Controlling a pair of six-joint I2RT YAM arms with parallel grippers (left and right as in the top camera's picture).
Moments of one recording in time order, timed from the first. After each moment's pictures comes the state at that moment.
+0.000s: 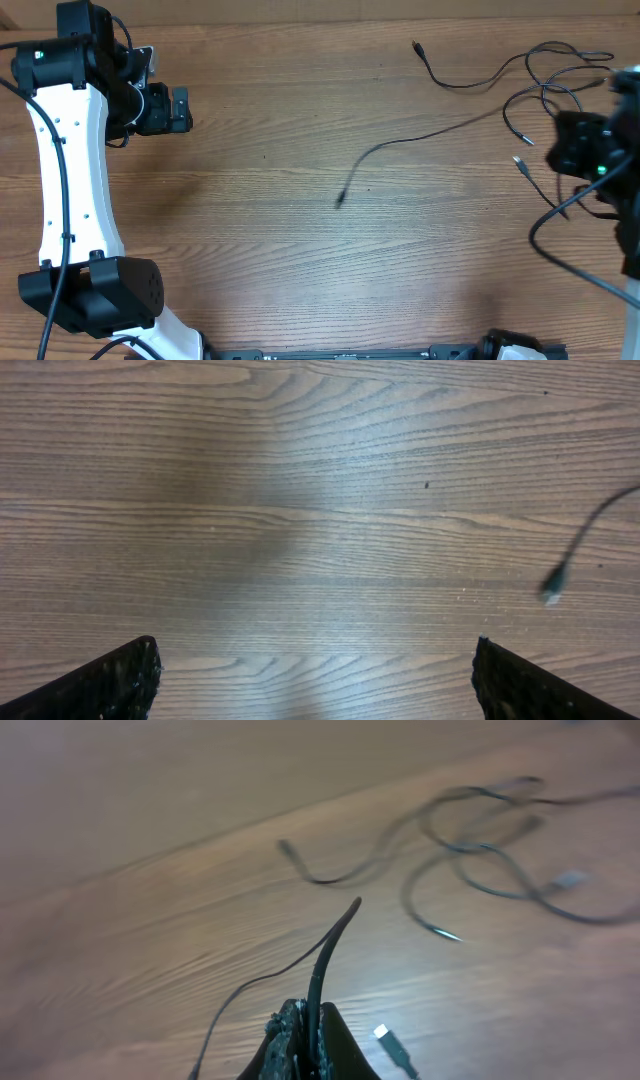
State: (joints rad) left arm 0.16 1.84 2.01 -1.50 0.14 0.06; right arm -0.25 1.10 1.51 -1.05 -0.19 0.16
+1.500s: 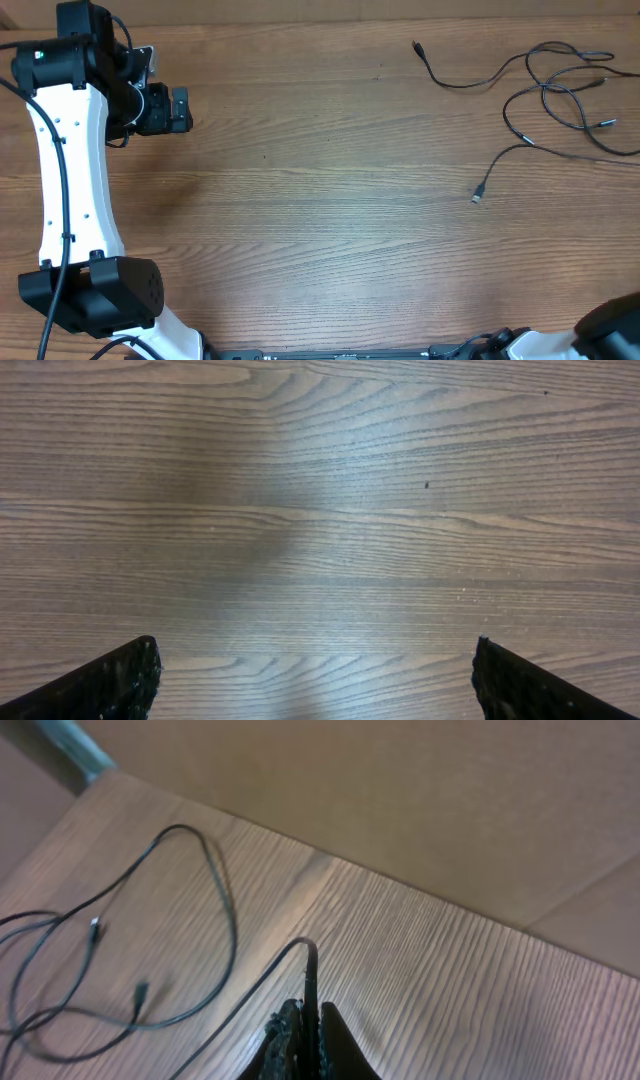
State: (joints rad) left arm 0.16 1.84 2.01 -1.50 0.14 0.06; right arm -0.97 1.65 1.51 -0.61 0.00 0.17
